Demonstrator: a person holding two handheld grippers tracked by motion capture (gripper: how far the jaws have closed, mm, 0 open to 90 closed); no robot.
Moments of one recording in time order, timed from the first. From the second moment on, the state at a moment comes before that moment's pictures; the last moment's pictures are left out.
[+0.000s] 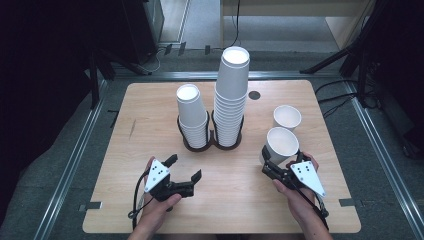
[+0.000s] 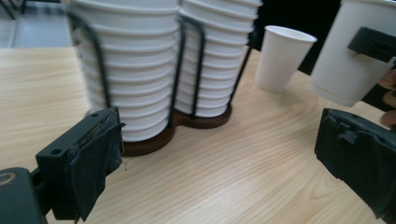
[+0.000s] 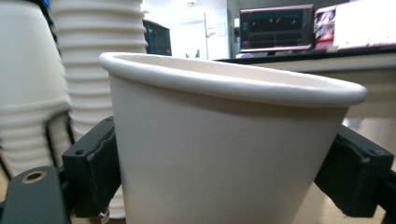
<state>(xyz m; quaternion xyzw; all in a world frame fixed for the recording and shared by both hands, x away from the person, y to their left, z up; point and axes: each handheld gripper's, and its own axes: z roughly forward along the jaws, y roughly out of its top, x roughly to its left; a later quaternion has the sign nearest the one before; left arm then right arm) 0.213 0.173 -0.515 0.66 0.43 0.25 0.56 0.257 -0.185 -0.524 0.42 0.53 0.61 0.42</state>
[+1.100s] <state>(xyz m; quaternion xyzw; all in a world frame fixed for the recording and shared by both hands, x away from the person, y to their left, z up) 0.207 0.283 -0.539 0.61 0.55 0.29 0.49 0.265 -0.195 -0.543 0.38 0.57 0.55 0.47</state>
